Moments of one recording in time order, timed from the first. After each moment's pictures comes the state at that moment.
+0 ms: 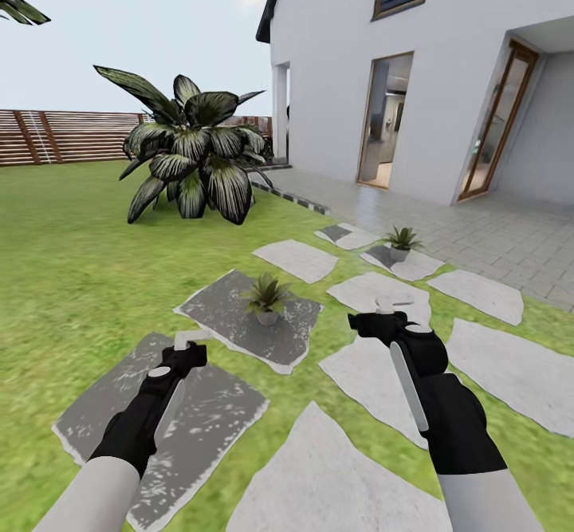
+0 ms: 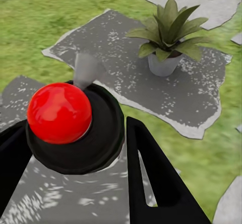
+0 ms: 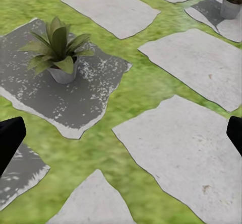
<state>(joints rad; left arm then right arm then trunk) -0.61 0.00 0.02 -0.90 0.02 0.28 0.09 -0.57 0.03 0.09 -1.50 -0.02 0.87 -0.07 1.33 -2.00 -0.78</state>
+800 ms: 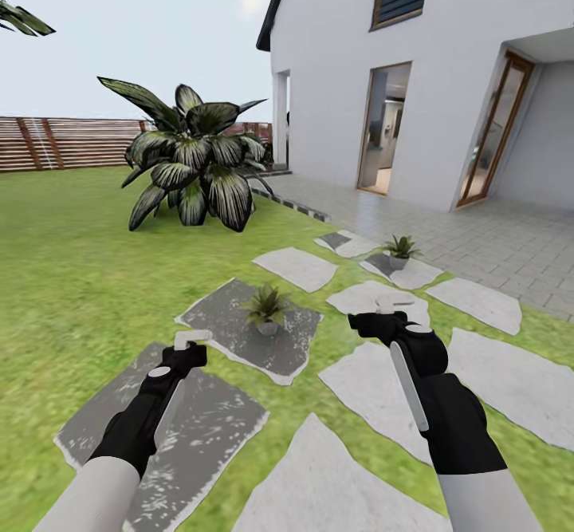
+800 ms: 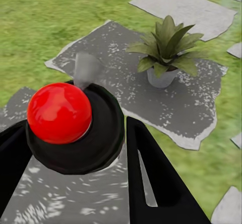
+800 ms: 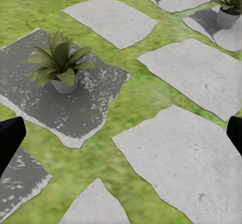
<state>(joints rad) -0.61 0.00 0.02 -0.90 0.02 0.28 0.09 -0.57 0.03 0.09 -1.50 -0.02 0.87 -0.07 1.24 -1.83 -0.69</state>
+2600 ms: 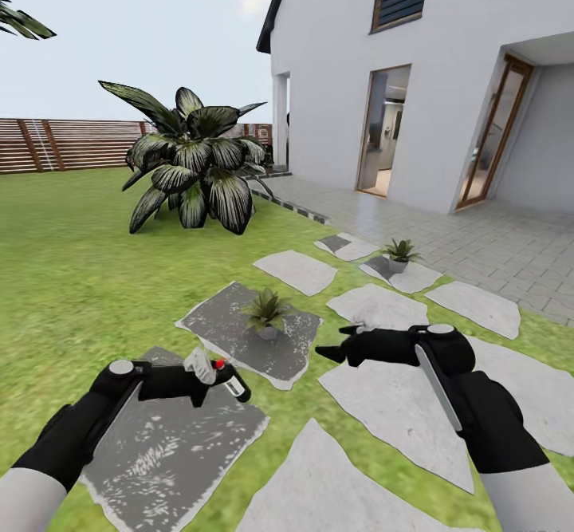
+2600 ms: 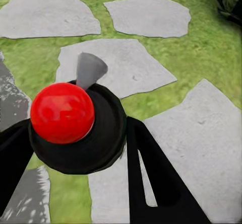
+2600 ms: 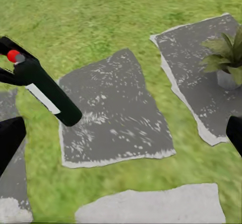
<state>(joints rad) -0.56 0.30 -0.25 -1.12 0.01 0.34 -1.01 -0.59 -0.17 0.17 -1.49 -0.01 0.85 0.84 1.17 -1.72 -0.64</state>
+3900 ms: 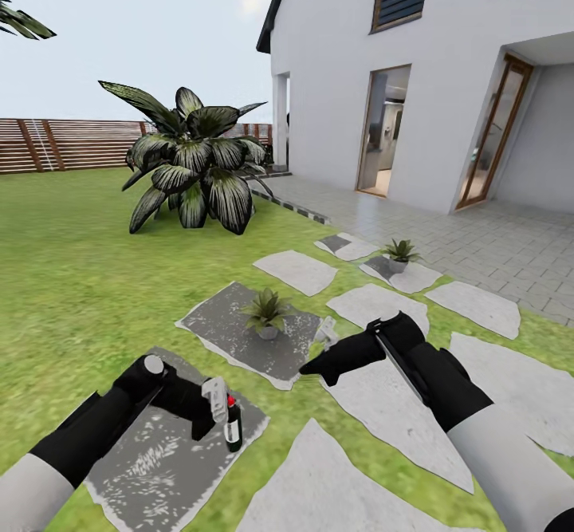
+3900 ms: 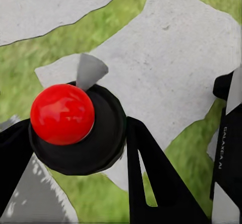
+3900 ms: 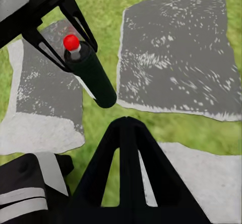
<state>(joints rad) -0.62 0.33 -0.49 -1.21 -0.25 0.49 -1.21 -0.78 -0.16 0.45 -1.19 0.05 0.85 1.14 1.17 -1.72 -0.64</state>
